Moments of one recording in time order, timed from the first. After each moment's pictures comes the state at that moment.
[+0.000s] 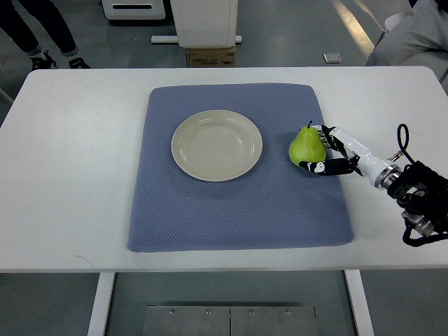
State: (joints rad) left arm -0.01 0.00 -0.11 -0.25 -0.10 0.10 -0.23; right arm 0.92 -0.44 -0.12 0.90 -0.47 -0.18 0.55
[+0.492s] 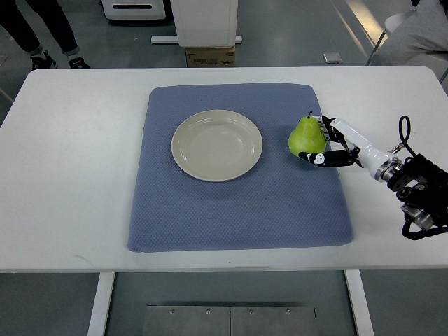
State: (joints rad) left arm -0.01 0.00 -0.11 -0.25 -0.10 0.10 -0.23; right arm 0.96 -0.45 -0.12 0.91 -0.45 -0.19 0.57
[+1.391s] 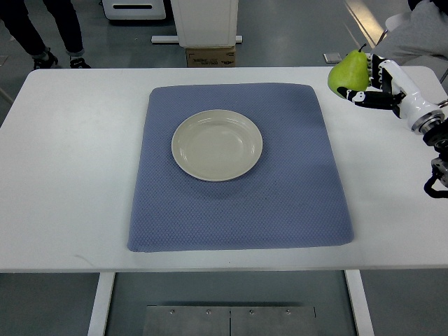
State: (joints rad) left arm -0.01 0.00 -0.11 -0.25 -0.10 0.10 -0.23; right arm 1.02 -0.48 0.07 0.78 -0.35 -0.09 0.58
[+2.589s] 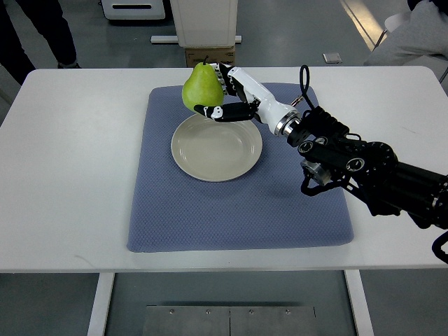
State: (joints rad) left arm -0.01 0.00 -0.11 -0.25 -0.10 0.10 -0.23; right arm 1.16 0.00 -0.06 0.71 -0.36 -0.12 0.56
